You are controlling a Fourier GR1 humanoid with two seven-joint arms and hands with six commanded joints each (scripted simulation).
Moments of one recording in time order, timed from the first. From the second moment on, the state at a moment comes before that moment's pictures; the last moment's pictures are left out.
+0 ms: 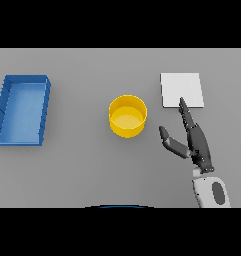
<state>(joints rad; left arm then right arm) -1.14 0.59 0.05 -0.32 -0.43 0.03 0.22 0.04 -0.07 0.13 -1.66 0.20 0.00 -0.13</state>
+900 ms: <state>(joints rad) -0.50 0.55 0.05 -1.13 -0.12 -0.13 0.50 0.05 -0.07 0.12 -1.66 0.20 0.00 -0.16</state>
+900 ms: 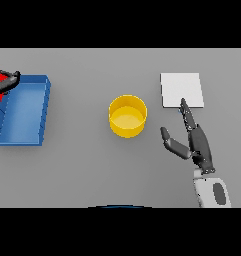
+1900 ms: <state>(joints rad) -0.50 0.52 0.00 -1.17 -0.16 -0.10 0.45 -0.24 -0.34 0.33 -1.56 0.61 0.15 -0.06</state>
